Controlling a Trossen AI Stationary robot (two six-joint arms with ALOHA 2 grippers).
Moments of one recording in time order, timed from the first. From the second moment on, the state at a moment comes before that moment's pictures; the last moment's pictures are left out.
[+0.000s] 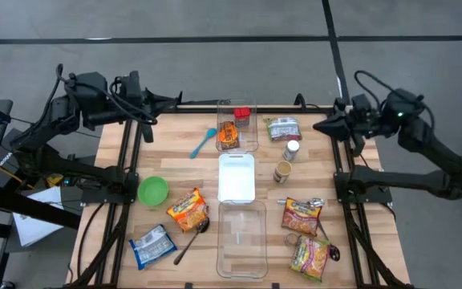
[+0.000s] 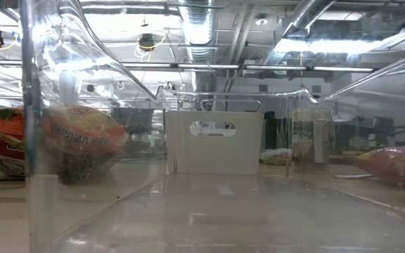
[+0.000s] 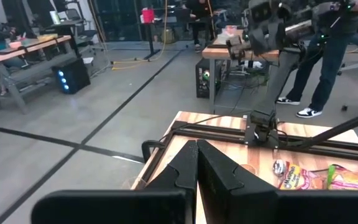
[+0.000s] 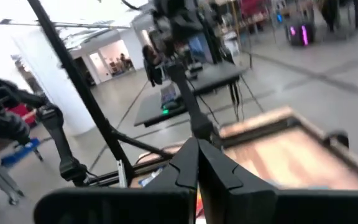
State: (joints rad) left arm 0.21 1.04 1.59 -0.72 -0.17 0.07; right arm -0.43 0.69 1.10 -0.44 -0.44 0.36
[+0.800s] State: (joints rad) left arm 0.23 1.04 1.59 -0.72 -0.16 0.07; right arm -0.48 1.04 1.08 -1.00 -0.04 0.35
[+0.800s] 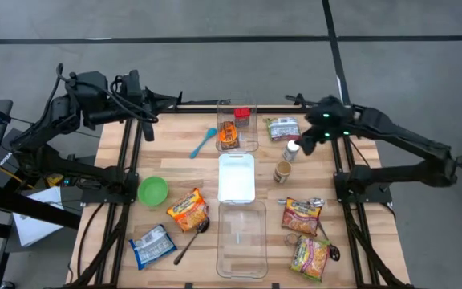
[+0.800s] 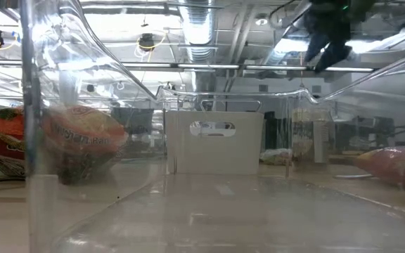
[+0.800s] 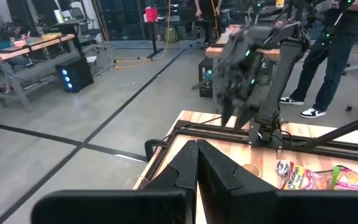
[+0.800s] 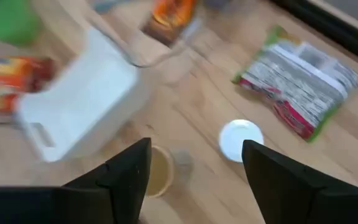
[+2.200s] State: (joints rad) left arm 0.23 1.04 1.59 -0.68 -0.17 0.04; right arm -0.59 1.49 1.20 -1.10 -0.01 0.23
